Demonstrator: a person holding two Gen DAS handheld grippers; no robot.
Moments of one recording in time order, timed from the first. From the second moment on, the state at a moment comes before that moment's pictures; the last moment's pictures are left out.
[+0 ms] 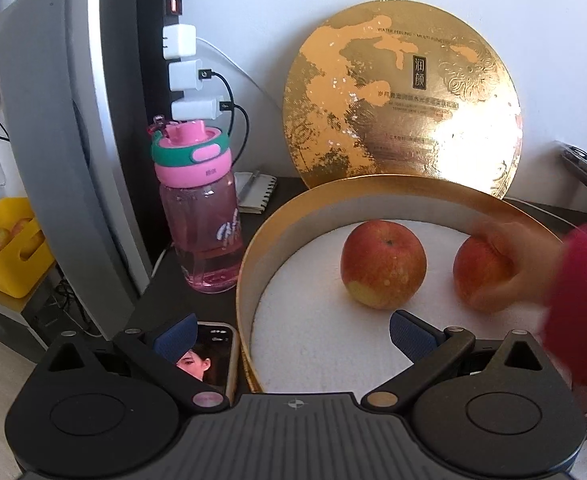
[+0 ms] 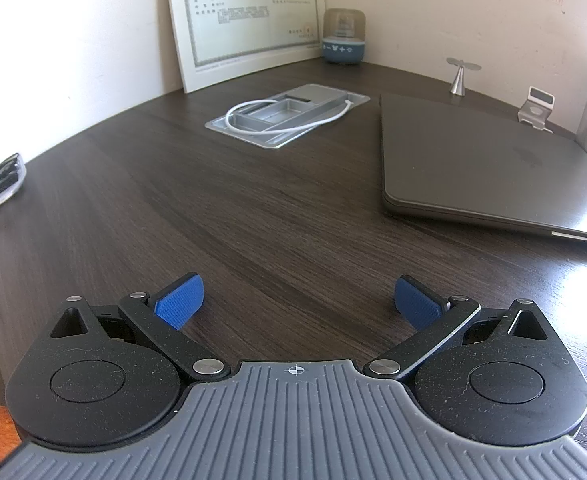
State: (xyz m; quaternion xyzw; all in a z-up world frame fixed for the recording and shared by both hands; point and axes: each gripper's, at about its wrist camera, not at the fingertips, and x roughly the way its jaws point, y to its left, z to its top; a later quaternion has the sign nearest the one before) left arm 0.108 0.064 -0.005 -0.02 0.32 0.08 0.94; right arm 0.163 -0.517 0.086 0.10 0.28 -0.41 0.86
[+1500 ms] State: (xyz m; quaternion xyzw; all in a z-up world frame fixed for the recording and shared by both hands) left arm 0.082 0.024 0.013 0.02 0.28 -0.02 0.96; right arm 0.164 -0.516 0.086 0.10 0.28 -0.41 0.86
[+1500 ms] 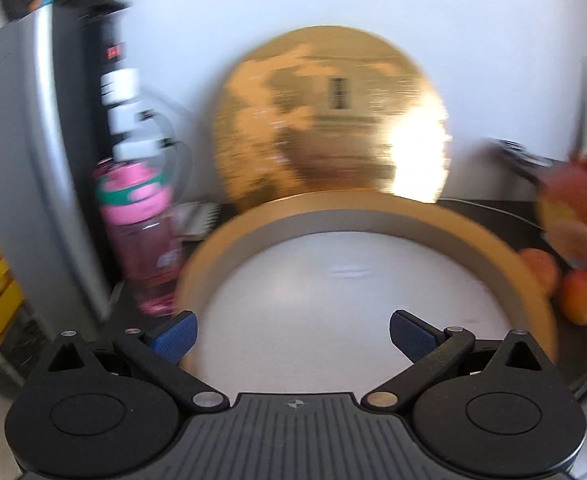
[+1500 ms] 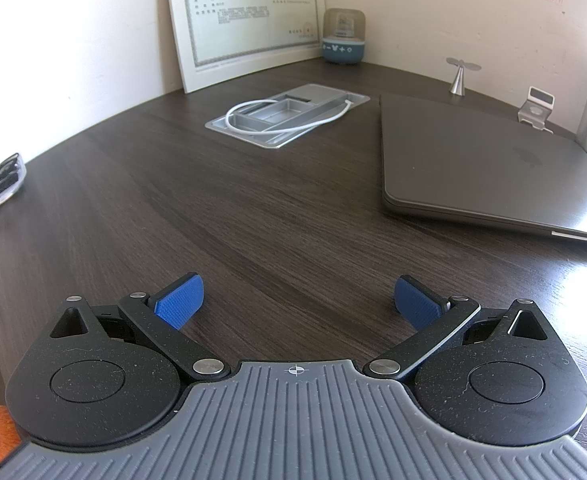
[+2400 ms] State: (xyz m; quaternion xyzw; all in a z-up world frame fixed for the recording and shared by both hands) left arm 0.063 -0.073 0.014 0.08 0.31 -0.11 0.94; right arm 0.164 -0.516 0.086 0.10 0.28 -0.41 0.86
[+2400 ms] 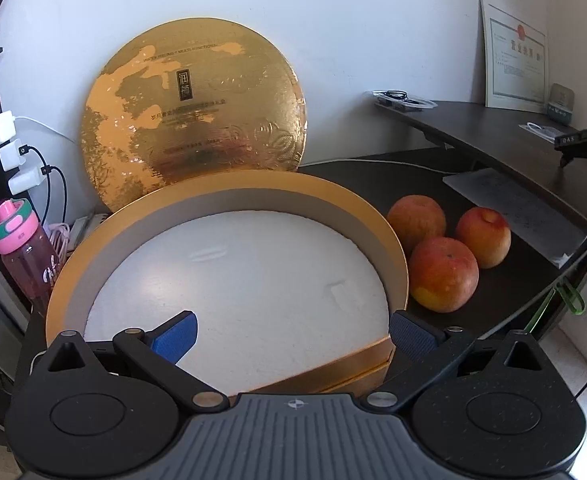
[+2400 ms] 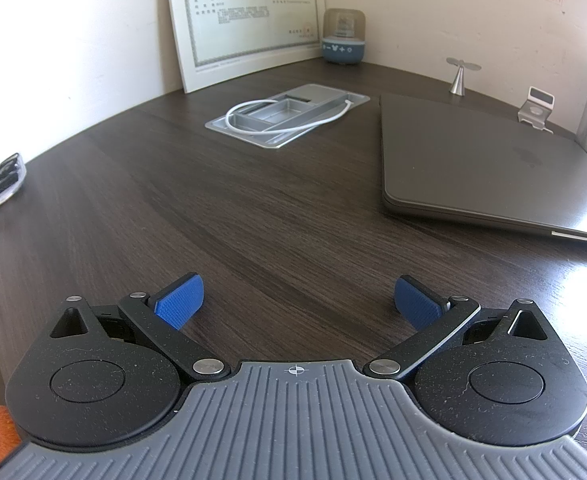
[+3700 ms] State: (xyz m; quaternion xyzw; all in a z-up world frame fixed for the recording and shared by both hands) left arm 0.025 -0.033 -0.012 0.04 0.37 -0.07 0.92; right arm -0.029 -0.196 0.017 -0.04 0.32 -0.09 0.94
